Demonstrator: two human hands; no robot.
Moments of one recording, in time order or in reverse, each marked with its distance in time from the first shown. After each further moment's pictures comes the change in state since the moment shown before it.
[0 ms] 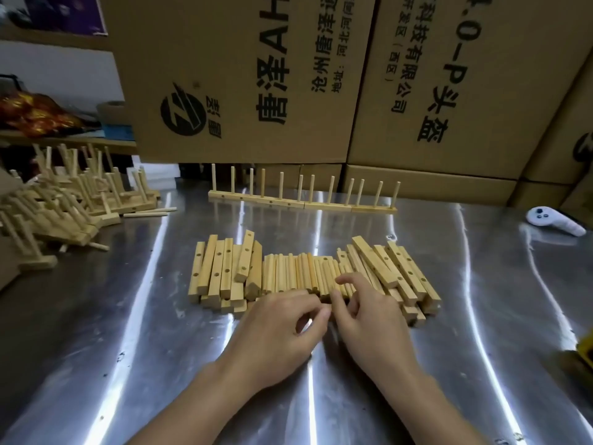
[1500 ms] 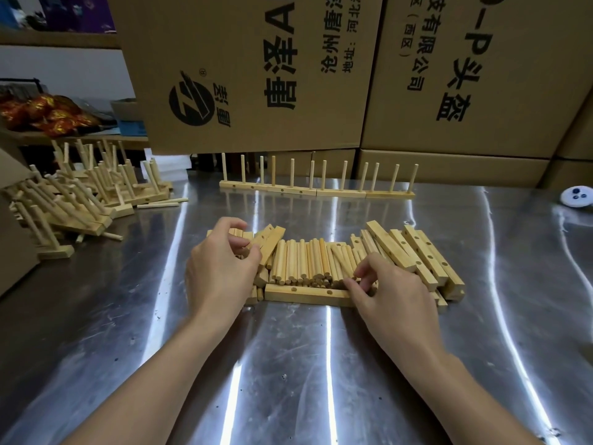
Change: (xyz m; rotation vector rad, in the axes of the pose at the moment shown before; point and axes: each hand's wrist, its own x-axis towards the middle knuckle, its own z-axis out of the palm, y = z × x) left_hand 0.022 -0.049 -0.041 0.141 0.532 -0.536; right_hand 0.008 0.011 0.004 -0.147 0.089 0.029
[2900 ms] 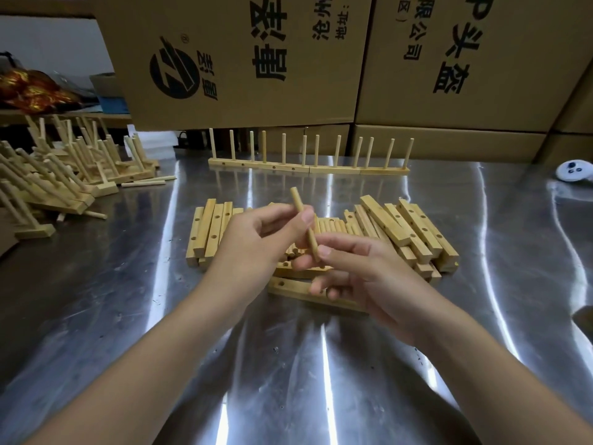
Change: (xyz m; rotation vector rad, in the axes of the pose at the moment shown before) left_hand -0.031 0.048 -0.010 -0.691 -0.574 -0.047; right_hand 0.002 -0.024 -0.029 1.265 -0.813 0.226
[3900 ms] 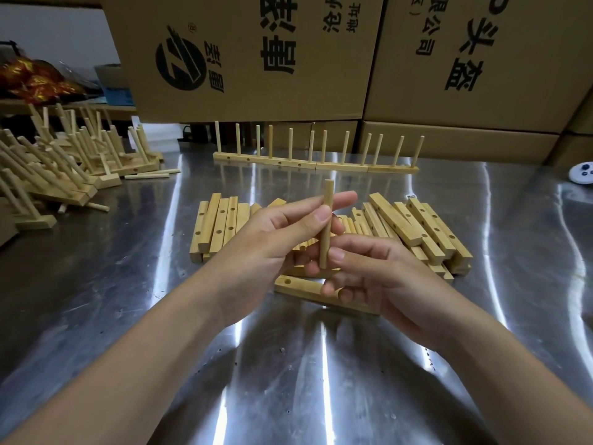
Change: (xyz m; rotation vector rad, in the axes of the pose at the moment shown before) left_hand -0.002 0.011 -0.005 -0.231 -0.374 -0.022; right_hand -0.004 -0.004 -0.003 -0.032 -0.028 0.027
